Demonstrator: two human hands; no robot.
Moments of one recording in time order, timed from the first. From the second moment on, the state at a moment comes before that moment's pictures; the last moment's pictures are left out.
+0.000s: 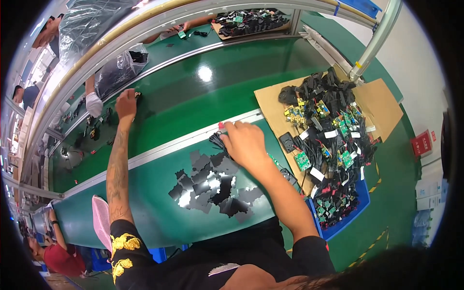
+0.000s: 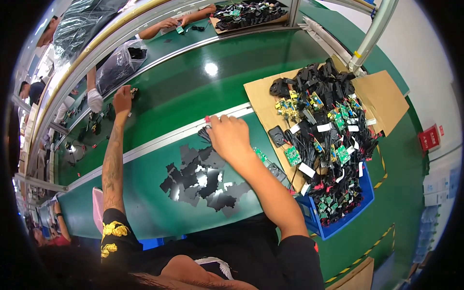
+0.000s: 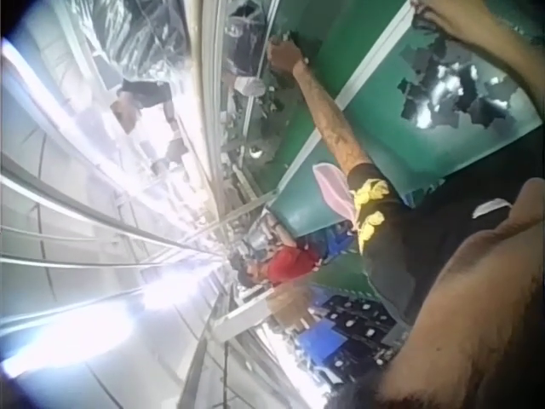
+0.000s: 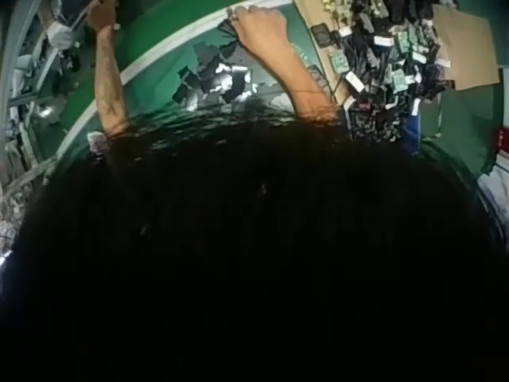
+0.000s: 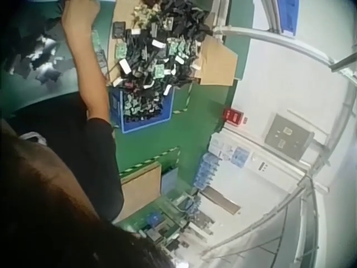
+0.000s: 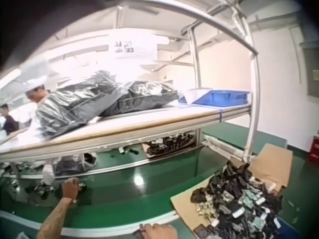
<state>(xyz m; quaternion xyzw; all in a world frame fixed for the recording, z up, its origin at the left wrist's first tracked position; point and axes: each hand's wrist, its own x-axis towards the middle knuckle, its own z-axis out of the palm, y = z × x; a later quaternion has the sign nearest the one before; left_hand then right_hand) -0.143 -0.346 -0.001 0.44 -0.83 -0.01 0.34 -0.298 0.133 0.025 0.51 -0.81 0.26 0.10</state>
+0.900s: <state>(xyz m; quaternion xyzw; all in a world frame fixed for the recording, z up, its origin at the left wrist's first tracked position) -0.014 -0.008 0.019 0.10 -0.70 -0.71 0.06 -0.241 0.126 0.067 0.40 -0.60 0.63 -0.29</state>
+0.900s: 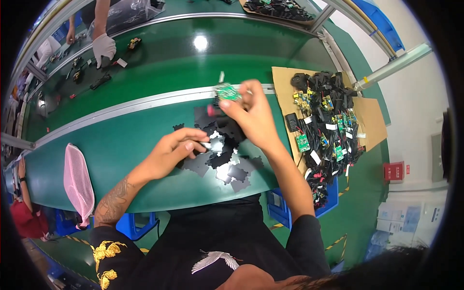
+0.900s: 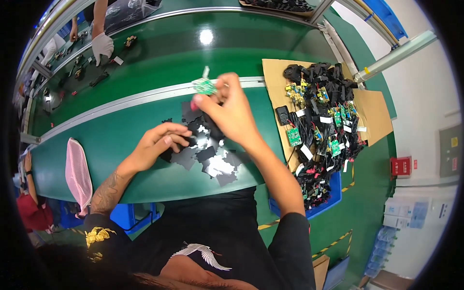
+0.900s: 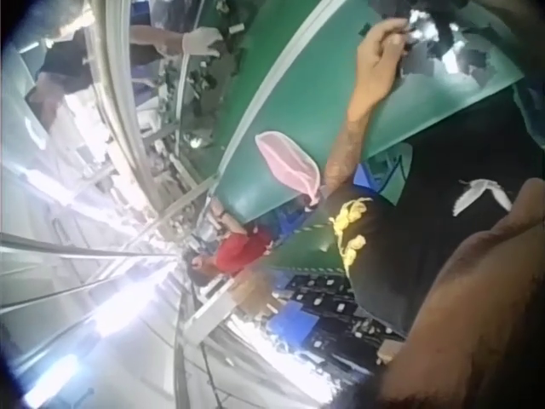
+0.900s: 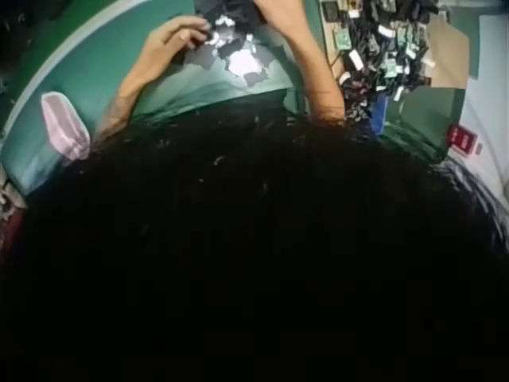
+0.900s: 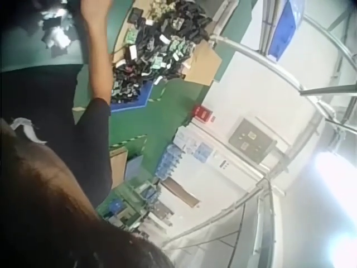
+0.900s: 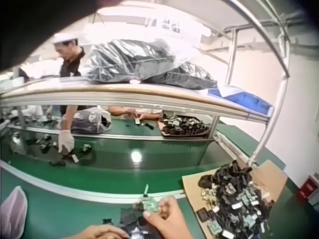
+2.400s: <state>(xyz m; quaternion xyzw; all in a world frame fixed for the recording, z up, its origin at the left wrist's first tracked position) 0.000 -0.029 0.000 0.17 -0.45 -0.84 0.23 -0.205 0.105 0.054 0.58 -0.62 0.41 -0.33</state>
